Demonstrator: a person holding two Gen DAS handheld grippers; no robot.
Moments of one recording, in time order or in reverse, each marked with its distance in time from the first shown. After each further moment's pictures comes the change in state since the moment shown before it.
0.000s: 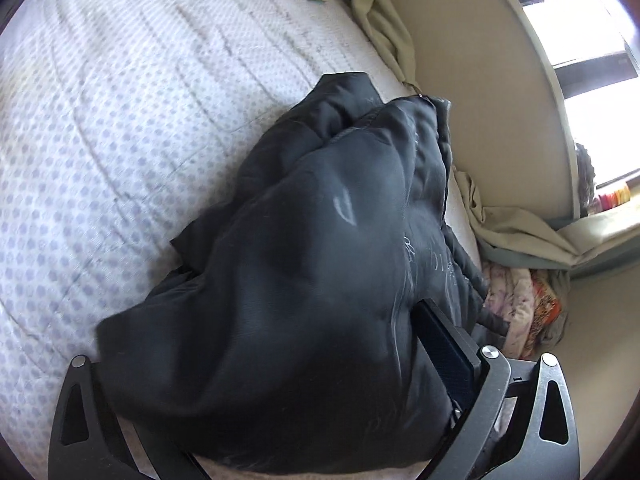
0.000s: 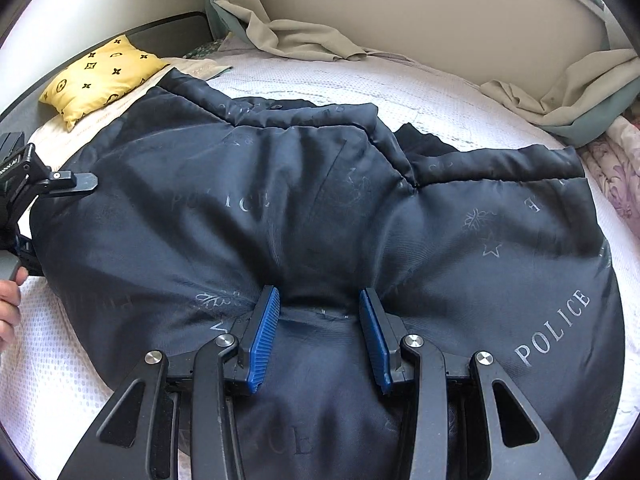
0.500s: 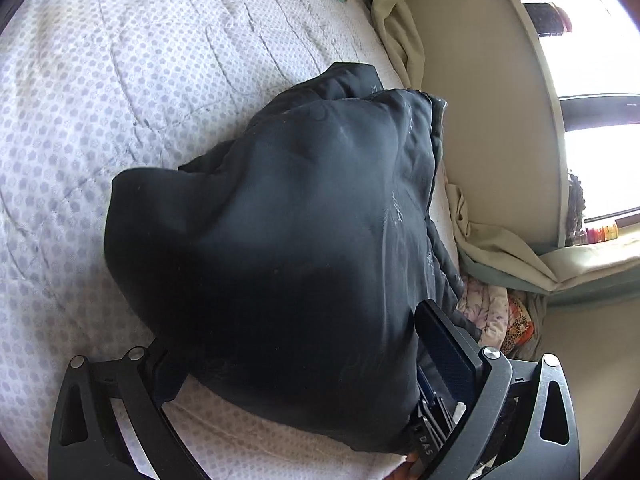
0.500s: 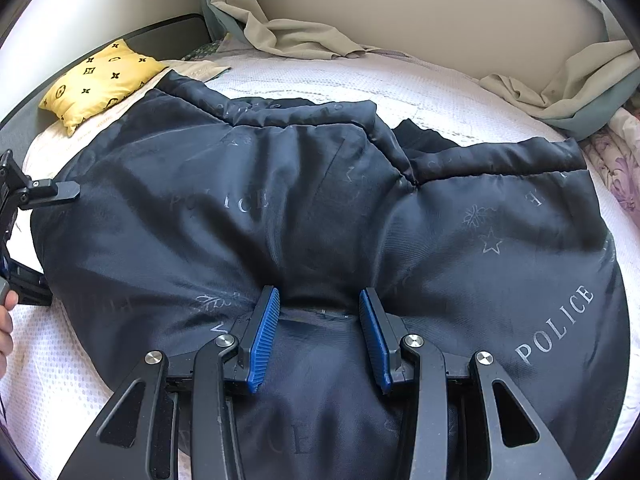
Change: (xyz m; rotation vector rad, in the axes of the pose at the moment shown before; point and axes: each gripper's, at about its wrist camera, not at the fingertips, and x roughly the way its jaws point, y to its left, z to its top) left arm -0.010 0.007 -0.021 -0.145 0.014 -0.068; right arm 0.000 -0.003 0.000 0.019 0.006 0.018
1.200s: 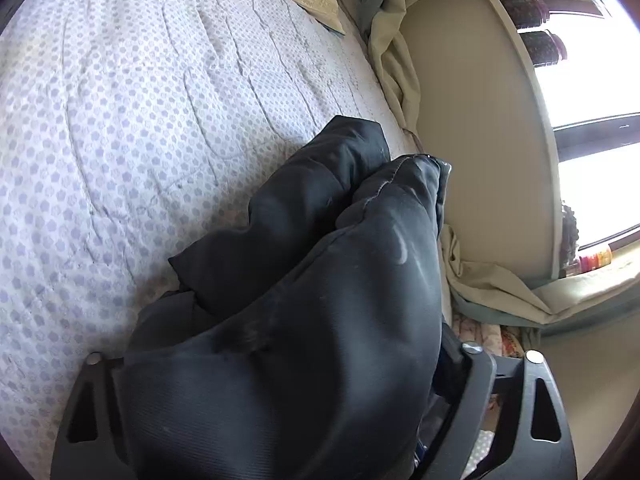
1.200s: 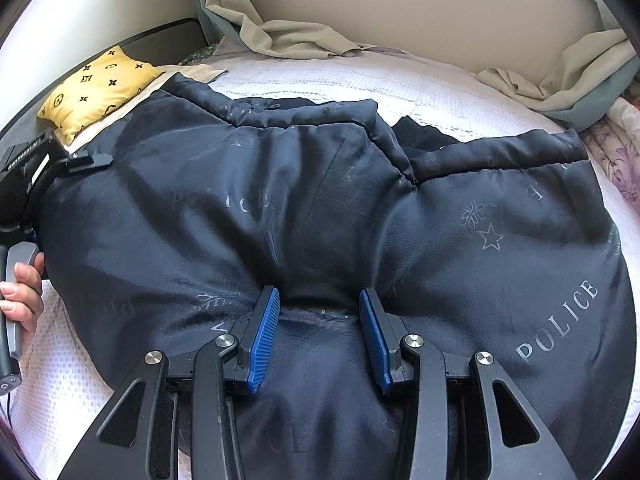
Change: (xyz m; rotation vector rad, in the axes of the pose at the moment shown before) left arm 0.016 -0.002 0.031 -0.023 -0.115 -0.052; right arm 0.001 -0.003 0.001 0.030 0.003 0.016
